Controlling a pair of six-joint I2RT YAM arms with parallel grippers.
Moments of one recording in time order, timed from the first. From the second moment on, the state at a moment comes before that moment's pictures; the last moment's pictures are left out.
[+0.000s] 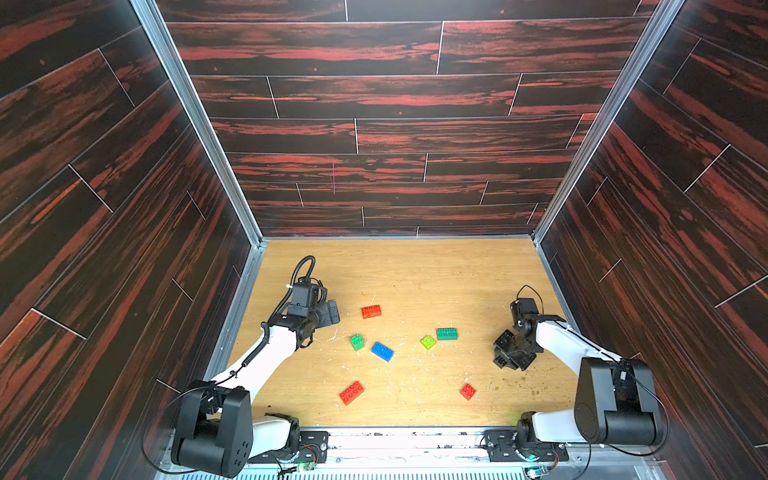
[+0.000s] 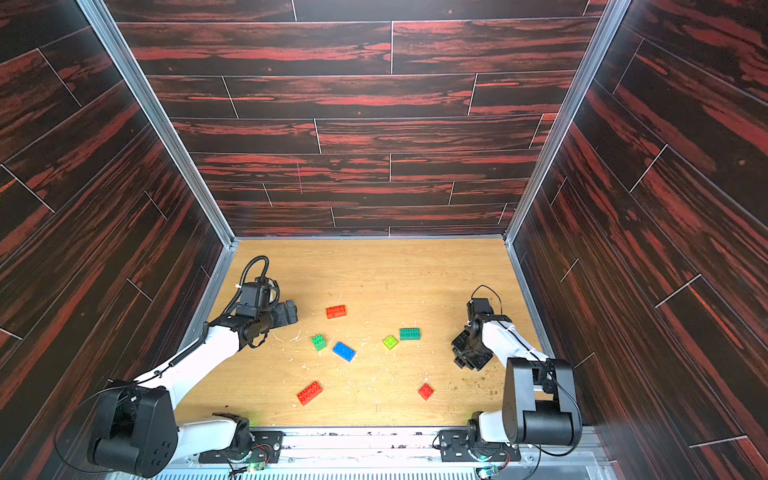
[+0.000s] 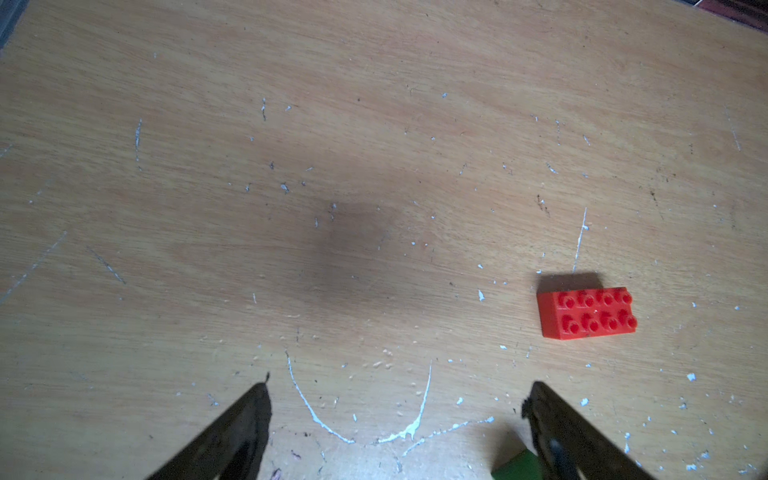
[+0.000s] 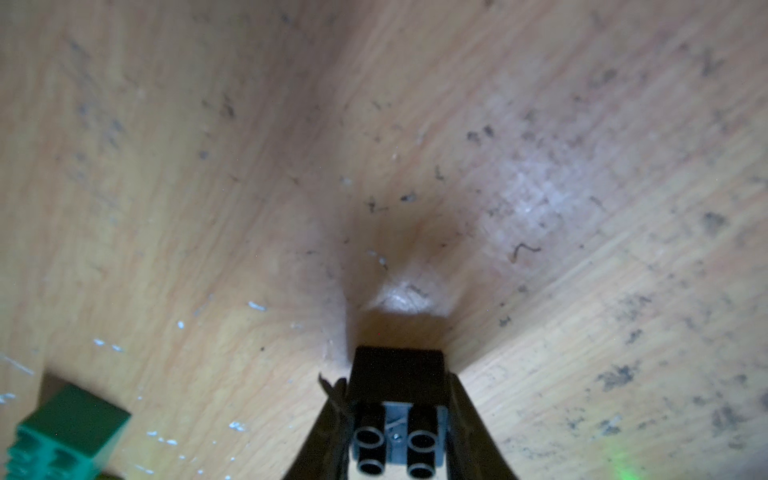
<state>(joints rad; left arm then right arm) -0.18 1.29 0.75 -0.32 -0.07 -0.38 0.01 1.41 0.71 -0.77 -0.08 0.81</state>
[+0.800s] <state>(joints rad) -0.18 1.27 0.73 -0.33 -0.07 -0.38 0.34 1.69 1.18 -0.81 -0.12 0.39</state>
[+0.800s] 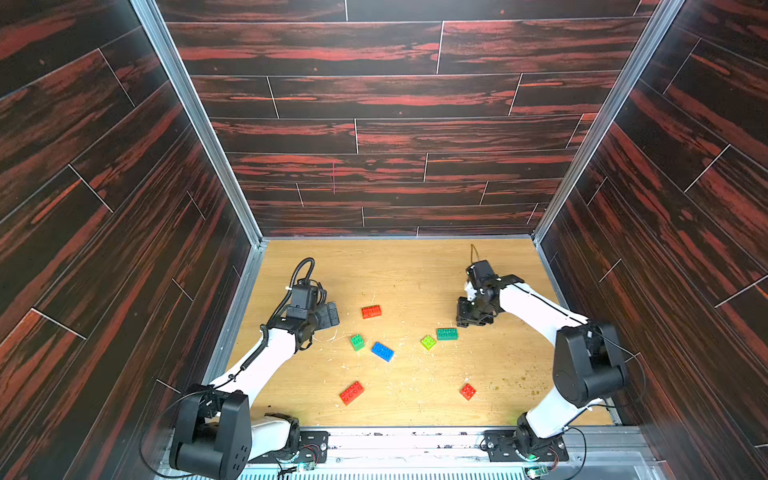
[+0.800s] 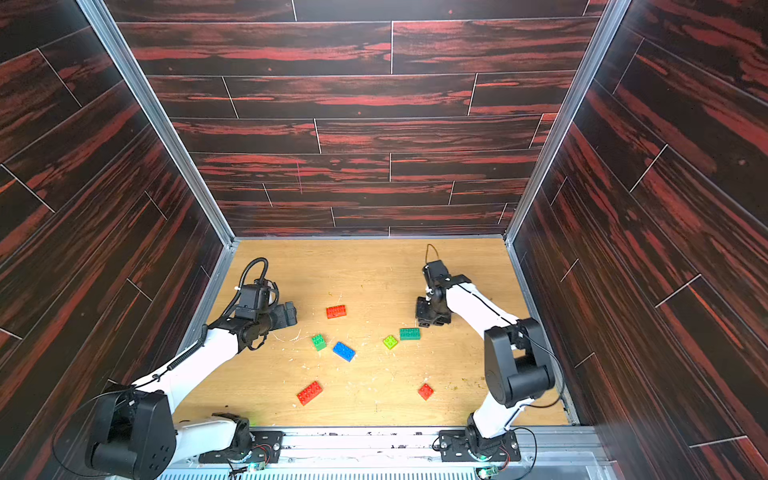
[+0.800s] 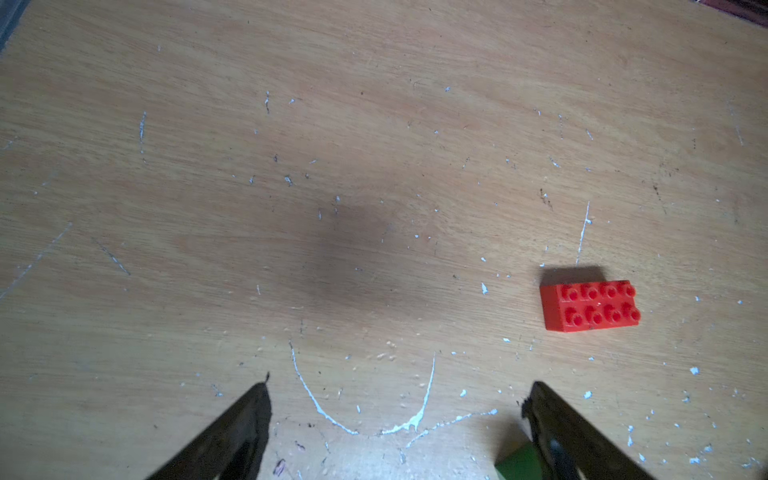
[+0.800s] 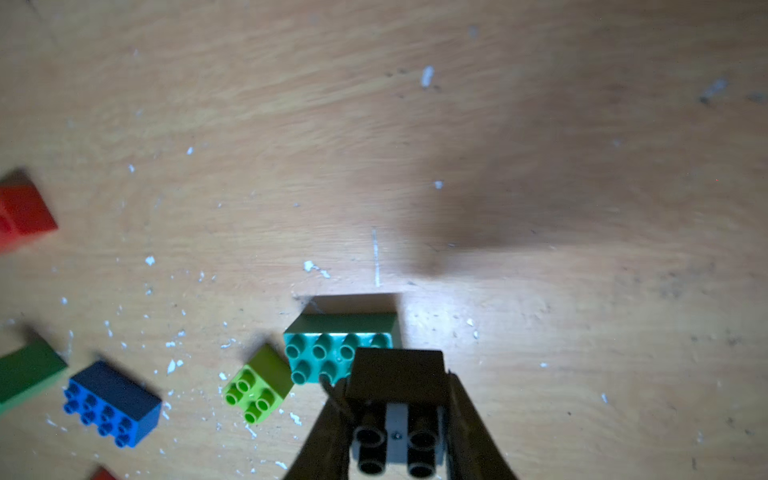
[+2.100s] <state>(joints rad) -0.18 1.27 0.73 -0.33 -0.07 -0.37 0.40 1.79 1.20 -0.85 -0.07 0.34</state>
